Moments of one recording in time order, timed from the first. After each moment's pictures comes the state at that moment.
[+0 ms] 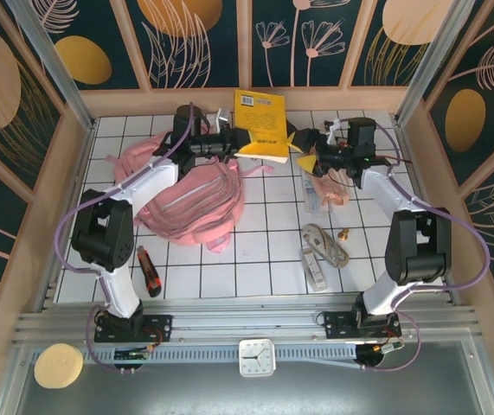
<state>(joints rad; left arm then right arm) -0.41 1.84 1.40 0.16 0.90 -1.16 0.13 1.64 1.16 -0.04 -0.97 0.87</state>
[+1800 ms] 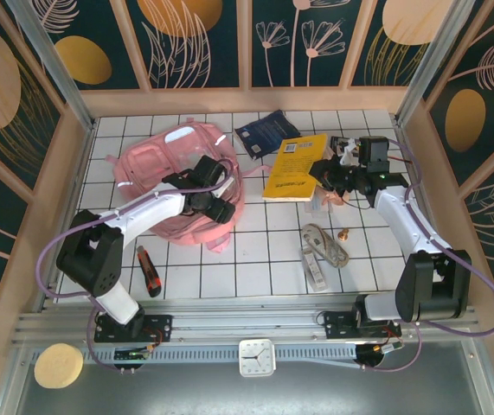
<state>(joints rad) -0.60 1.67 1.17 -0.62 -0.01 -0.02 0.10 1.36 1.03 -0.41 -0.75 0.76</state>
